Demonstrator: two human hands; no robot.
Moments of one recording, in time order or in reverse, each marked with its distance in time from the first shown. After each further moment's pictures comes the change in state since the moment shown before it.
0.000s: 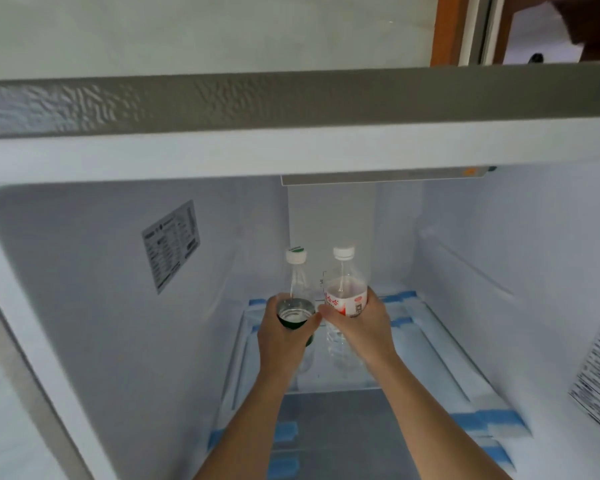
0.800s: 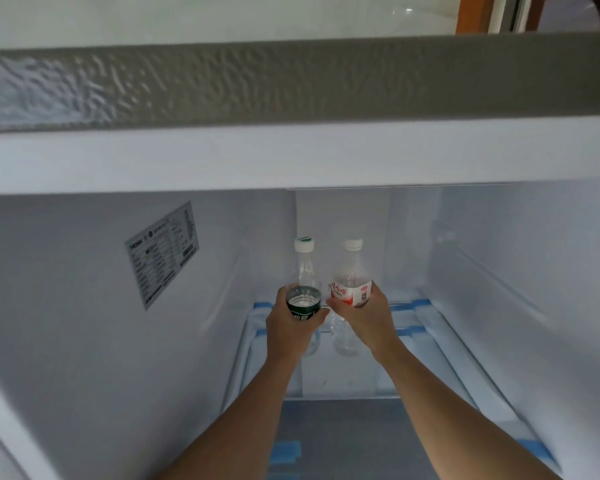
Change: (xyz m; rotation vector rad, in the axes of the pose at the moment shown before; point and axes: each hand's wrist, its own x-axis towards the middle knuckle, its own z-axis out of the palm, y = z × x) left_hand 0.051 -0.025 0.020 0.144 -0.003 0.082; right_hand 0.064 0.023 0.012 -0.068 -0.071 0.039
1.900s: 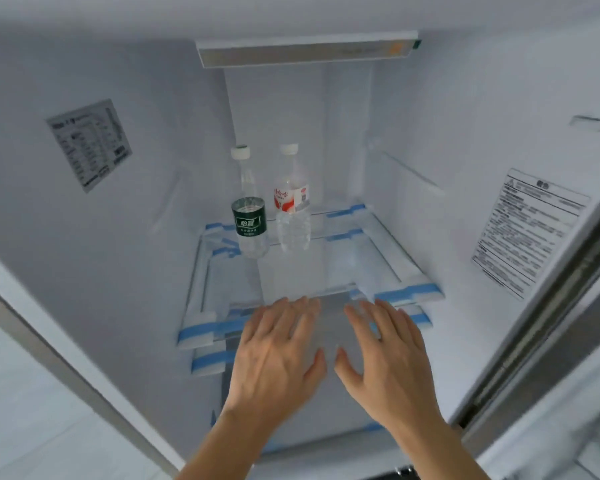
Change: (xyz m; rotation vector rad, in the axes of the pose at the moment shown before) left_hand -0.218 0.020 -0.056 0.797 -0.318 0.718; right_hand -0.271 0.035 -0.091 -1.101 0.176 -0.397
